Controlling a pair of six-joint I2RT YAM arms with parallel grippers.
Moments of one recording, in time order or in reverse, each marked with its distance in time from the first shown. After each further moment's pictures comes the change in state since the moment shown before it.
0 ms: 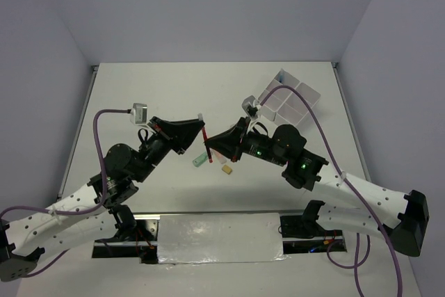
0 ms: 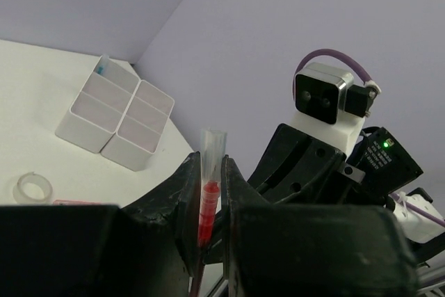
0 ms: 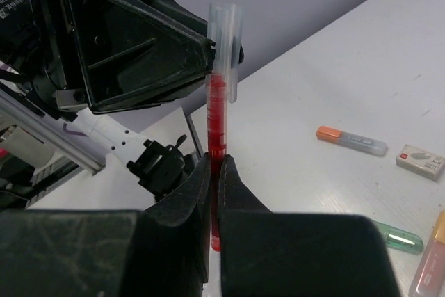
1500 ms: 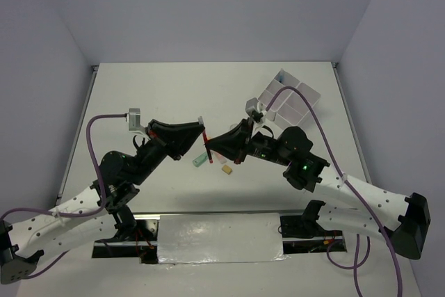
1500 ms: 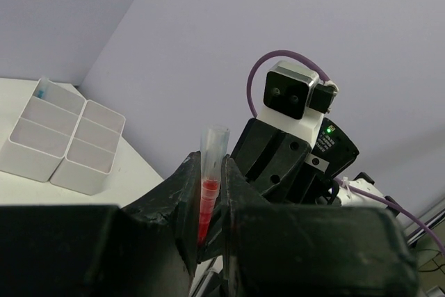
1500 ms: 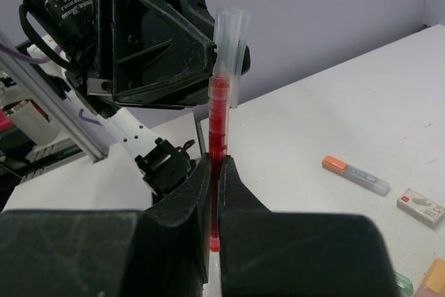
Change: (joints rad) left arm 0.010 -0.020 -0.106 0.226 0.141 -0.007; right arm -0.025 -0.029 -0.035 0.127 -0.123 -0.079
